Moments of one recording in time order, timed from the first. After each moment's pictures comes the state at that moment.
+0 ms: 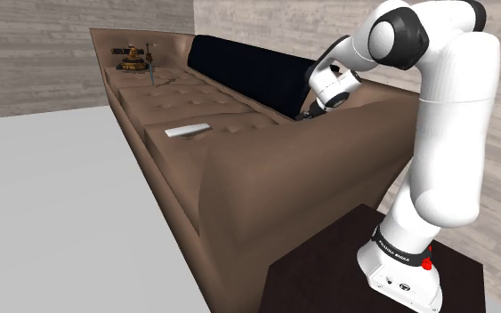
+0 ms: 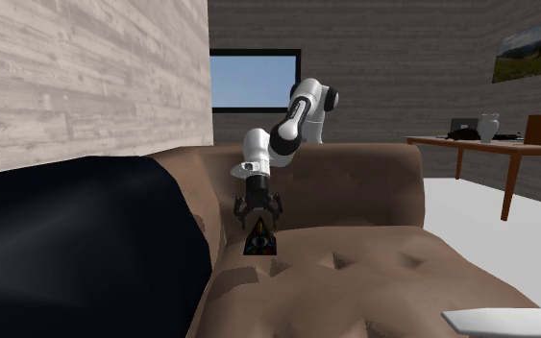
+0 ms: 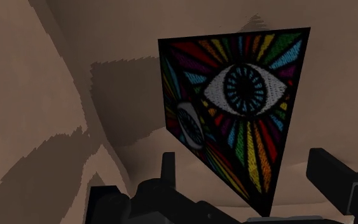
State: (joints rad) arm 0.15 0.31 -0.78 -2.17 1.28 2.67 -1.38
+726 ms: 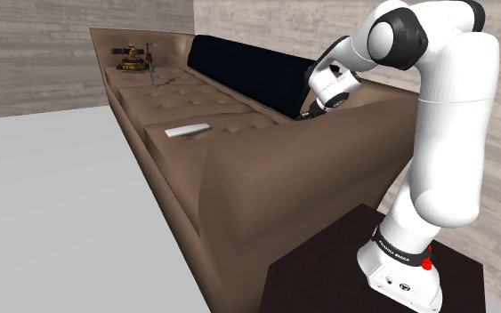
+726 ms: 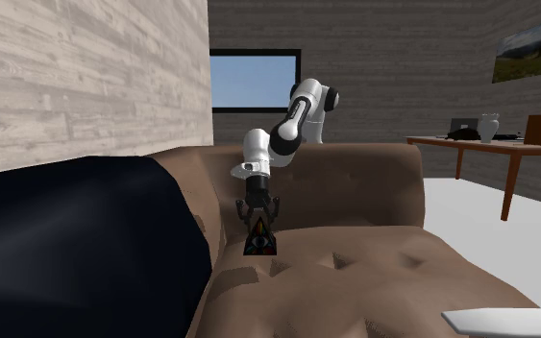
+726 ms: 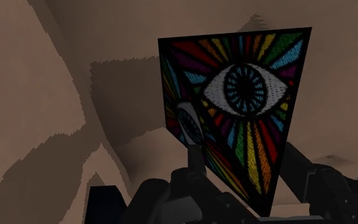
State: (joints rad) arm 0.15 0.31 -0.78 -2.16 1.29 2.67 -1.38
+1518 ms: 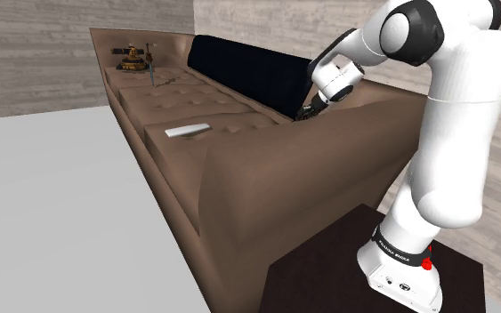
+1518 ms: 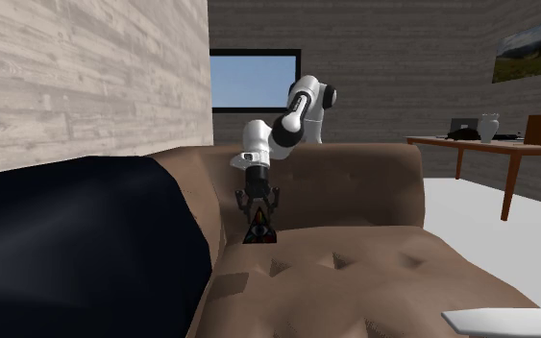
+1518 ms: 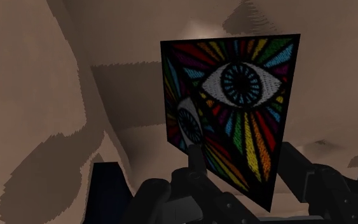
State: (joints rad) arm 0.20 0.24 -0.83 -2.17 1.14 2.67 -1.27
